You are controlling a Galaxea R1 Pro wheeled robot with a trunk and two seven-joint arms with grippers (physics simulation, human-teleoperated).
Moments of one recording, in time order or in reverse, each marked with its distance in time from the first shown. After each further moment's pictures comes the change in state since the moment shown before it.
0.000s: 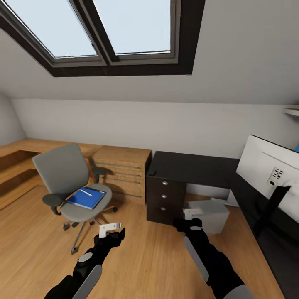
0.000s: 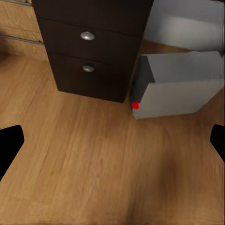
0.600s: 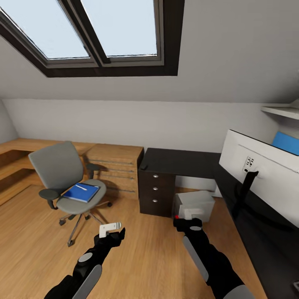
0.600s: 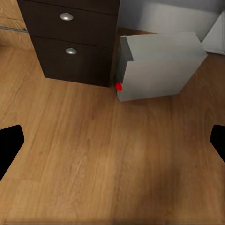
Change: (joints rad) left arm 0.000 0.000 0.000 -0.001 -0.001 0.000 0.000; right arm 0.000 0.002 0.001 -0.001 0.001 0.000 -0.002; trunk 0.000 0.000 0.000
